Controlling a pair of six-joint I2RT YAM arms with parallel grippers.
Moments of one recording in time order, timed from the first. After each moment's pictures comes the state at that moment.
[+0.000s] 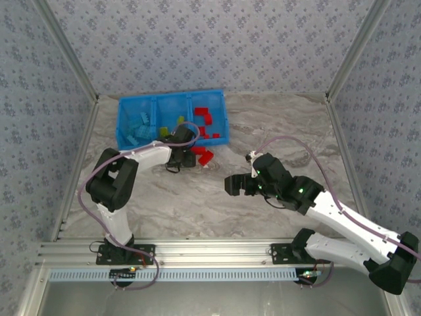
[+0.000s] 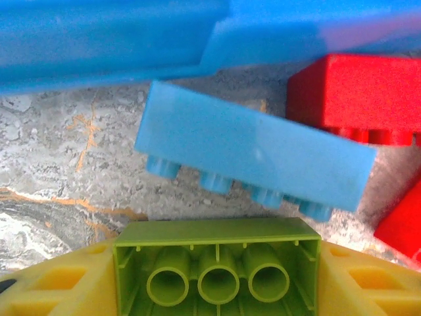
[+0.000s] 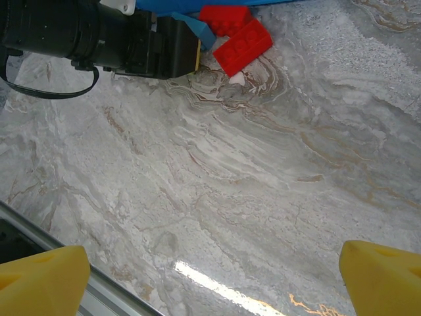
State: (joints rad) left arm -0.55 1.84 1.15 -0.49 -0.12 -0.52; right arm 0.84 0.93 0.85 -0.65 0.00 0.61
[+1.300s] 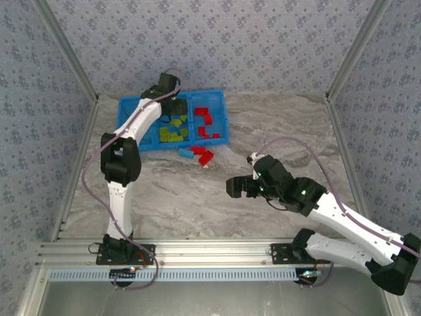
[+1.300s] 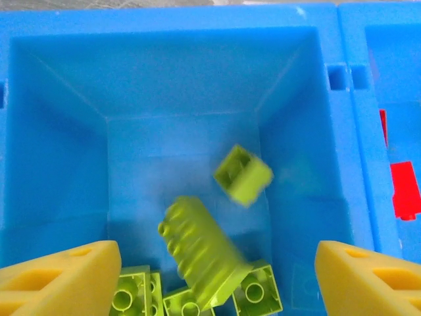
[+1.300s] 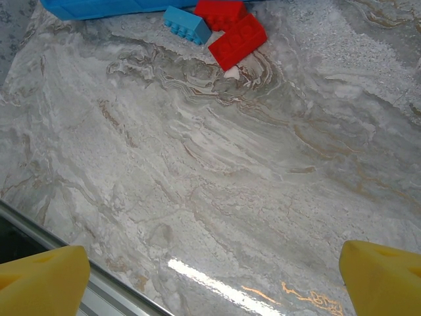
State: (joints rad) left arm -0.32 2.20 2.03 -0.76 -0.11 -0.32; right arm 0.86 0.91 0.86 -0.70 0.03 0.61
